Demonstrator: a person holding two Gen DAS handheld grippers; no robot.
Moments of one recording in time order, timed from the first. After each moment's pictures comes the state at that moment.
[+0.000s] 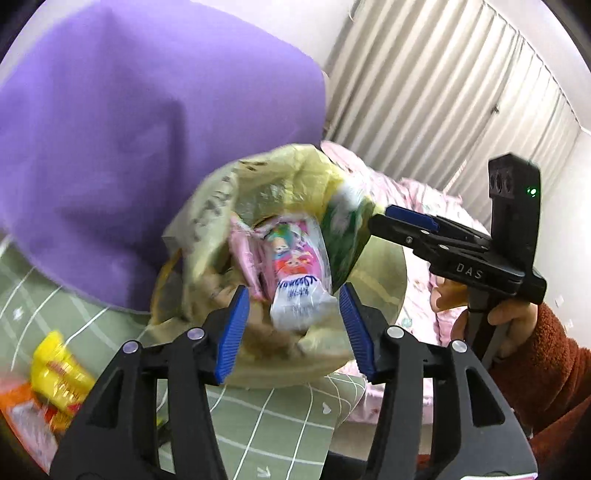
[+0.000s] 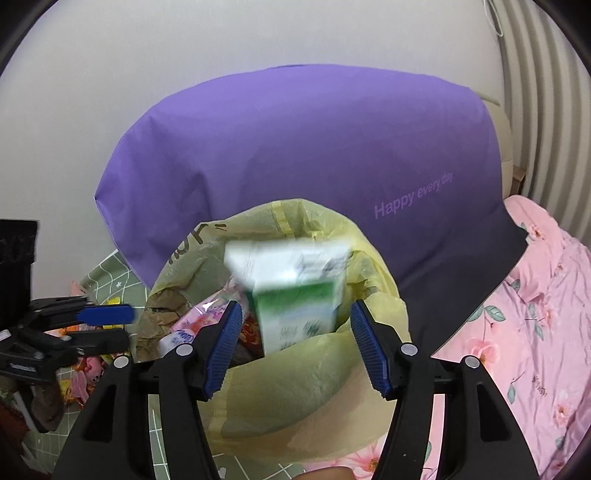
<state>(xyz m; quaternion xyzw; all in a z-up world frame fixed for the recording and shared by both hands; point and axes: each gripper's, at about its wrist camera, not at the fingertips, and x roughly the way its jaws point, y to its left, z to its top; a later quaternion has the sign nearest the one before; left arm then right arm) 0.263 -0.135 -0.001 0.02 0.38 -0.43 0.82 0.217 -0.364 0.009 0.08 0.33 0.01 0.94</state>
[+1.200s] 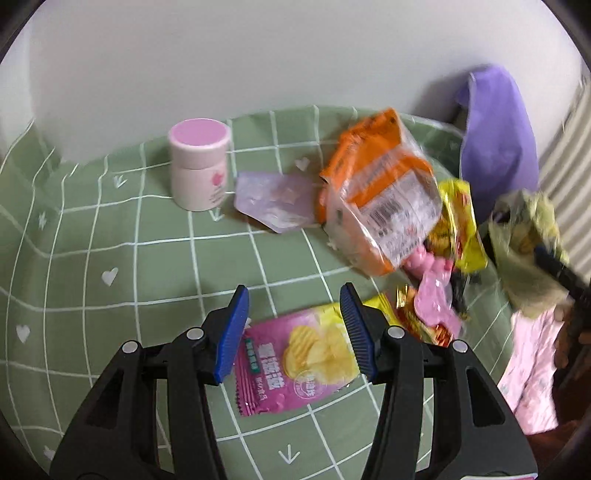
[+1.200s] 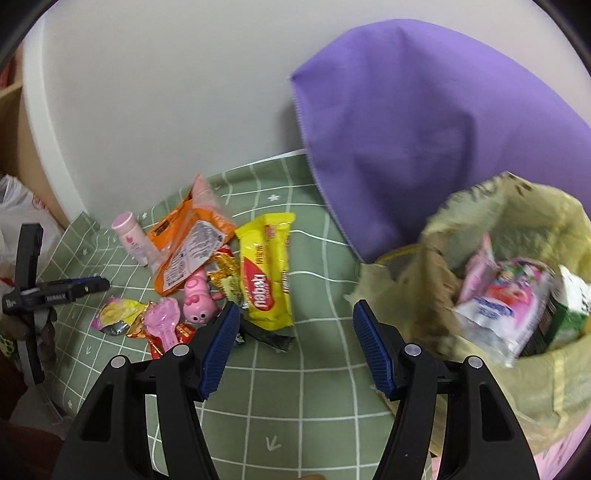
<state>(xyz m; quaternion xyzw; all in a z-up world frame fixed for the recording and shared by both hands) 0.160 0.194 -0.095 -0.15 0.42 -0.03 0.90 0.213 -0.160 -0.037 -0.03 0.37 0.23 0.90</state>
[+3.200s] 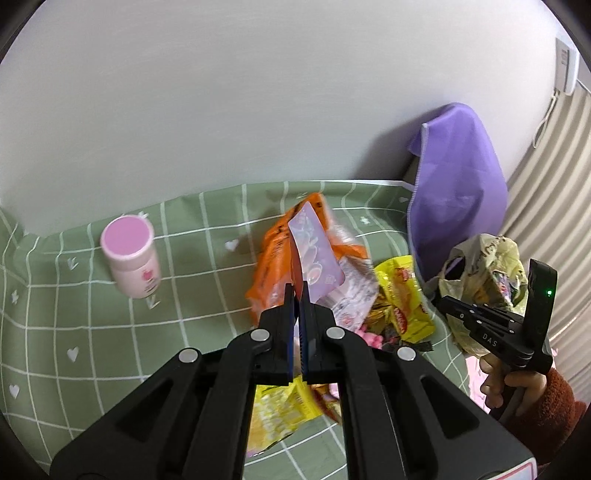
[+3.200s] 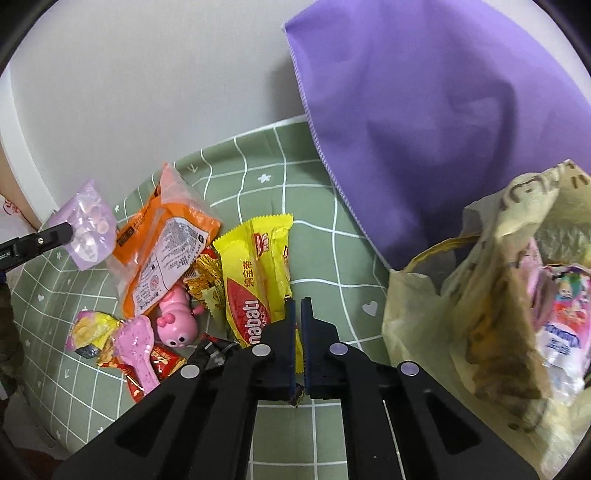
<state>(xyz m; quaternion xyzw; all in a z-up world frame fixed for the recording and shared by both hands) 0.211 0.159 -0.035 -0.15 0.36 -0.09 0.92 0.251 -0.127 -0.066 -0.03 0.41 0.20 0.89</state>
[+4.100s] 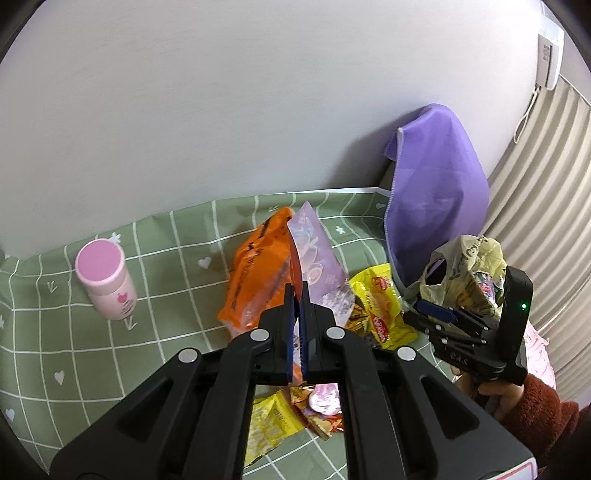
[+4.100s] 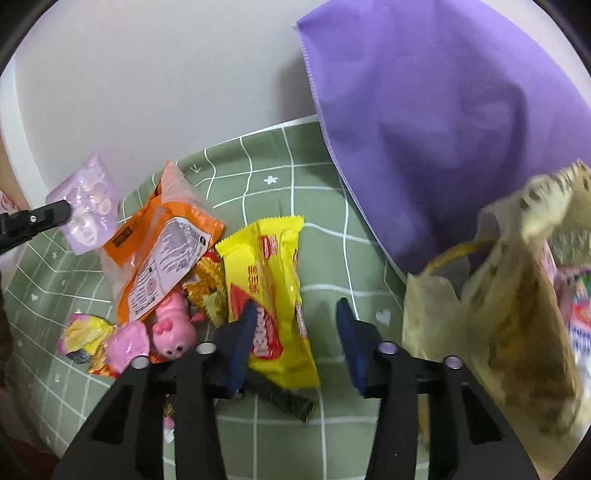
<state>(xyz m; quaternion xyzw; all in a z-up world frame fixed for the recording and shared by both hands) 0.218 0.153 -0.029 -0.14 0.35 -0.12 0.92 0.263 -0.116 -0.084 -0.04 0.39 0.20 0.90</state>
